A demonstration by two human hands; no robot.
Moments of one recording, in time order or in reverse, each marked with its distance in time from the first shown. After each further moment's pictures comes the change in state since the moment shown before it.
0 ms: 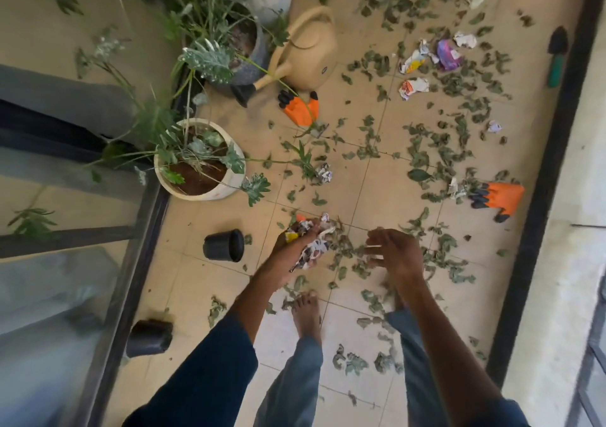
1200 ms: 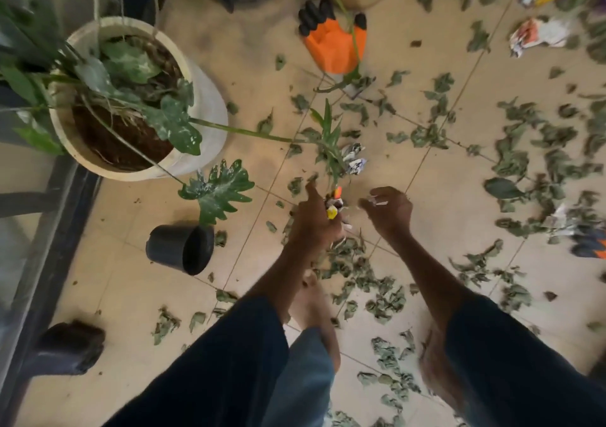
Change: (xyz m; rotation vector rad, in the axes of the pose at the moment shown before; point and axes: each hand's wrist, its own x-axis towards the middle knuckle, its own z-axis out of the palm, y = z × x) left_hand 0.290 -0.042 -0.027 0.842 0.350 0.072; right_hand 0.341 0.125 0.144 -0.585 -0.006 -0.175
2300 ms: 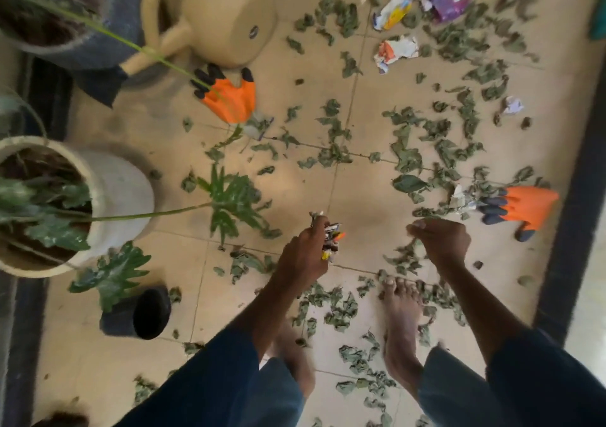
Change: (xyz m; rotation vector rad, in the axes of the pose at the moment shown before) left_hand -0.031 0.087 0.079 0.536 -0.168 0.491; right_hand 0.007 0.127 -0.216 0.074 0.266 0.291
